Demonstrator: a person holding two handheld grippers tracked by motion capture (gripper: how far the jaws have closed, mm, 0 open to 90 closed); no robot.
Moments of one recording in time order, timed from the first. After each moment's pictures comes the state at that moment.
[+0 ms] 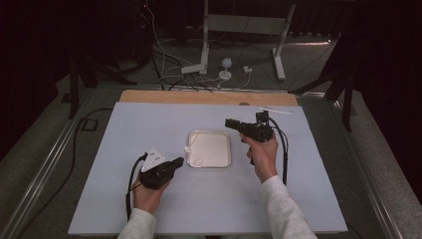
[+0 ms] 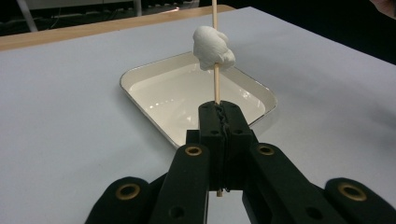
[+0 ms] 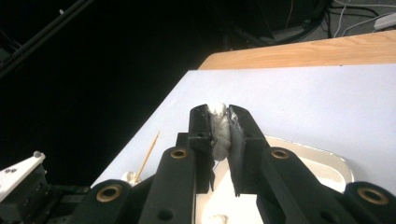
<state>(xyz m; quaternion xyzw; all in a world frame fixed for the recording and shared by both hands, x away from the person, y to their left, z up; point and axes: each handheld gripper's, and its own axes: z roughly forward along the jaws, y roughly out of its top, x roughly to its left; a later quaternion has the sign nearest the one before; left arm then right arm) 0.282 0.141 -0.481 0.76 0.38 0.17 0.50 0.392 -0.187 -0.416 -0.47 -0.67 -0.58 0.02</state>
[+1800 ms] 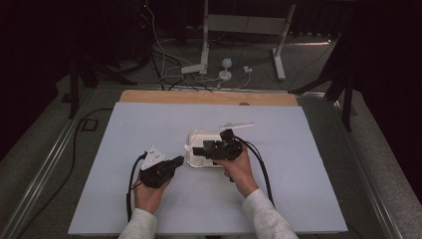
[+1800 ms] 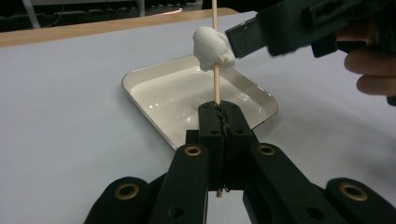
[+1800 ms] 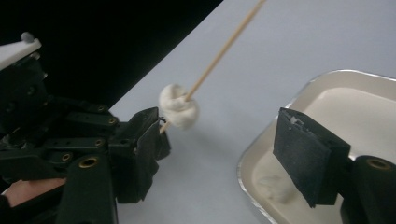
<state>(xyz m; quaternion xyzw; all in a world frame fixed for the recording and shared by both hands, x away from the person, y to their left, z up) 0.285 0.138 -0.479 0.75 0.39 0.16 0.51 0.366 -0.107 -0.455 -0.38 -0.76 -0.51 0.07</state>
